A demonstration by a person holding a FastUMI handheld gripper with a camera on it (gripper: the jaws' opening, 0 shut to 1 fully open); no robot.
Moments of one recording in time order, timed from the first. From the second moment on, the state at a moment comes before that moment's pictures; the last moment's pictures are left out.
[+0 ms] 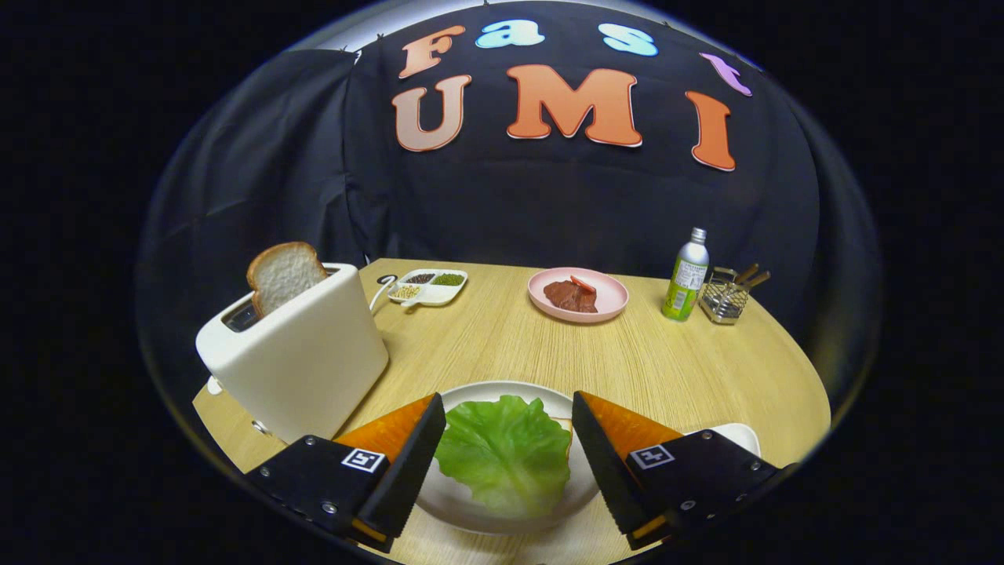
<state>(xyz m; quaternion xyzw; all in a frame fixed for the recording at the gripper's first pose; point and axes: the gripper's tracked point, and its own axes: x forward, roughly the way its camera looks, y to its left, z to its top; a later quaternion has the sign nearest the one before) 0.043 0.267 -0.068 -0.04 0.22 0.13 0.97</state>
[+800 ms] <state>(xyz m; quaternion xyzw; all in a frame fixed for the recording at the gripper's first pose) 0.043 0.415 0.050 -0.07 0.14 0.16 0.97</state>
